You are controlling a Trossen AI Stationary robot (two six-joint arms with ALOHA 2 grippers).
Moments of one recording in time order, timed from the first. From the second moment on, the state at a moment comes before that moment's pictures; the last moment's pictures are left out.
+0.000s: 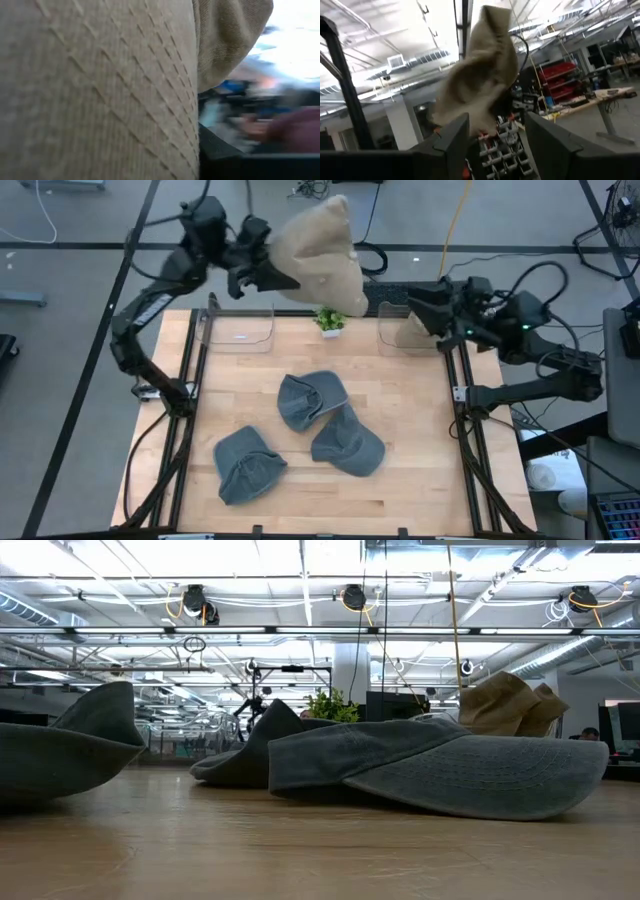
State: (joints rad) left arm 0.61 1.56 1.97 -0.33 1.09 -0.48; right arm -0.15 0.94 1.21 0.13 0.08 0.36
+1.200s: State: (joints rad) left arm 0.26 1.24 1.87 -1.19 0.10 0.23; right arm -0.21 1.27 1.21 0.38 0.02 0.37
